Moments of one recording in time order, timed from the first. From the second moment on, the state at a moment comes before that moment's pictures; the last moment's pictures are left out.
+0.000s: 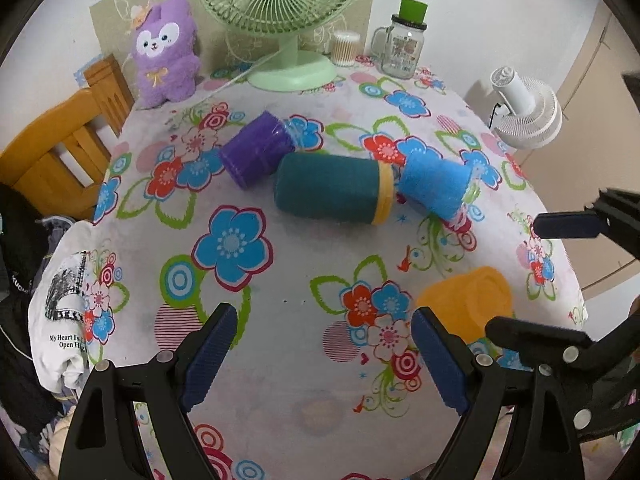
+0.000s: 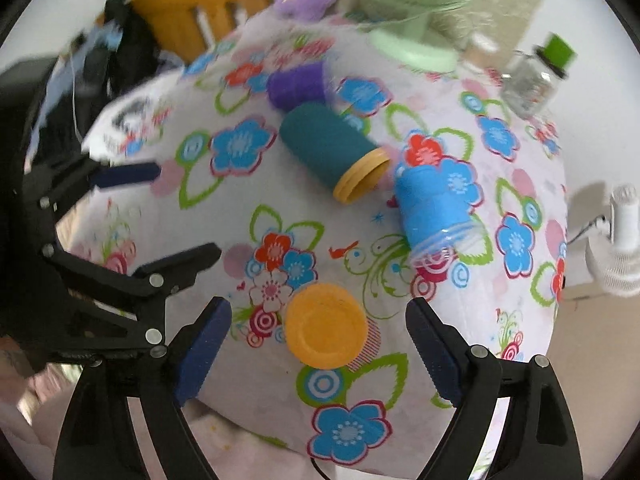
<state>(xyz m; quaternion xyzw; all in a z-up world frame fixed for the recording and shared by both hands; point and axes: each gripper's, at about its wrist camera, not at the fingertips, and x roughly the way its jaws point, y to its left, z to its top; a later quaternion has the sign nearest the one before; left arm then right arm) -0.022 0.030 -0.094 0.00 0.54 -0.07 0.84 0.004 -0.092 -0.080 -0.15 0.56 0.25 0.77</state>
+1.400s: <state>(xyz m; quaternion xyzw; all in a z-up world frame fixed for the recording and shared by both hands) -0.074 0.013 -0.072 -0.09 0.51 0.01 0.86 -0.052 -0.189 -0.065 -0.02 0.48 0.10 0.87</state>
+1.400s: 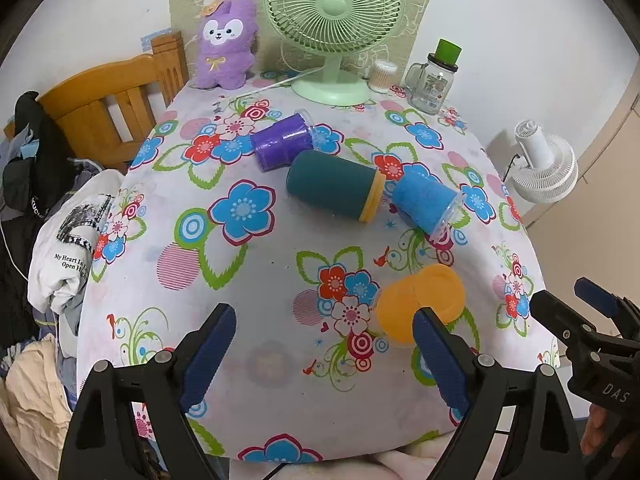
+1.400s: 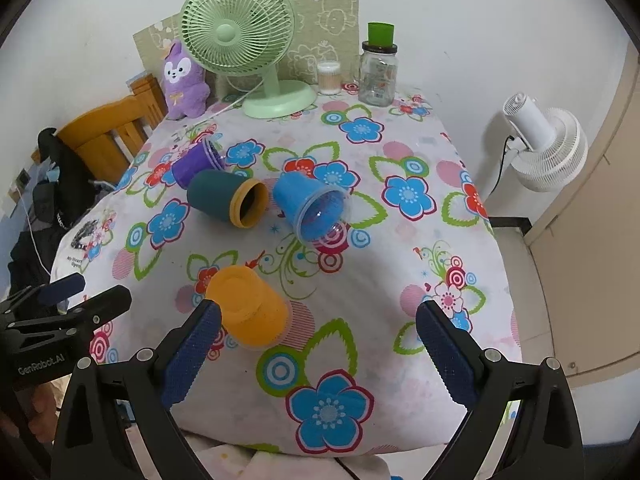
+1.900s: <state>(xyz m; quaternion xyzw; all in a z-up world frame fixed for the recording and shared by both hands) -0.073 0.008 -0.069 -0.08 0.50 0.00 0.86 -0.058 -0.184 -0.061 -0.03 0.46 0.09 0.88</state>
